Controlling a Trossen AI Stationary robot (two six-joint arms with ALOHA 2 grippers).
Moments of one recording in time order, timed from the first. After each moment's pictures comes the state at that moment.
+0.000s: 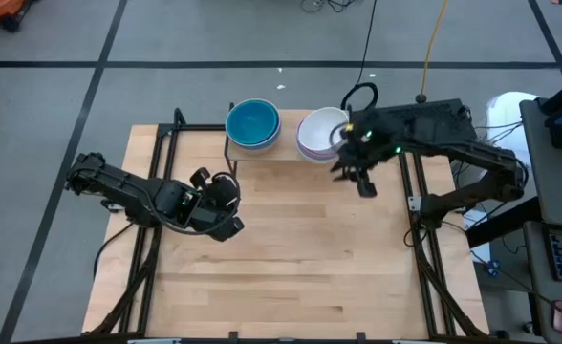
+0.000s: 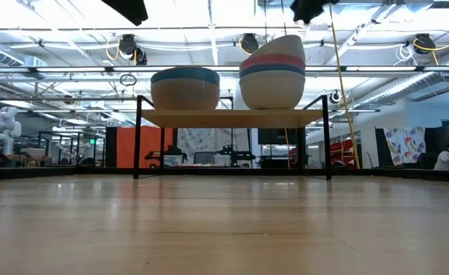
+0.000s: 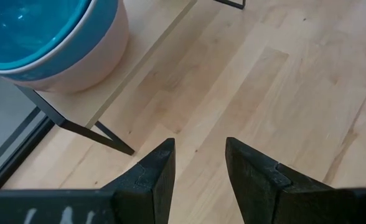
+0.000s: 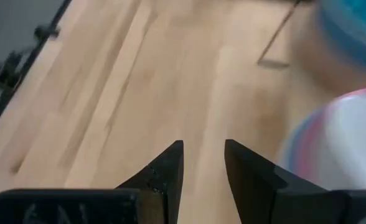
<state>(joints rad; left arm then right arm) -0.35 1.45 1.47 -1.23 -0.68 -0.78 -0.28 1.28 1.45 -1.02 -0.32 -0.38</state>
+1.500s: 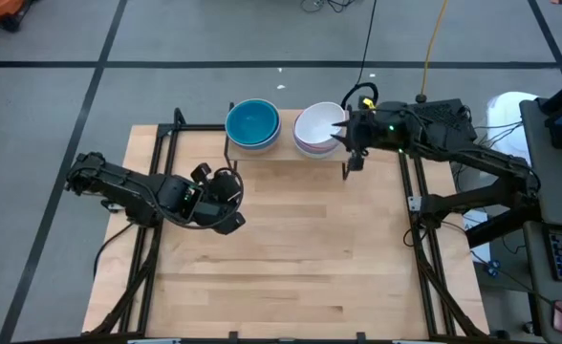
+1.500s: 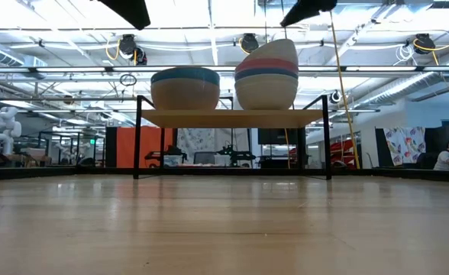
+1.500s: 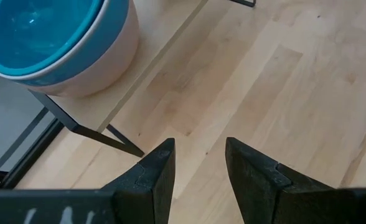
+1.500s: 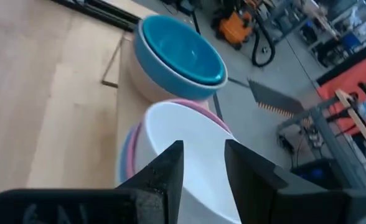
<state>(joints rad) -0.31 1.45 1.47 -1.23 -0.68 -0.74 -0.33 1.14 1.27 -0.59 0.16 -0.57</state>
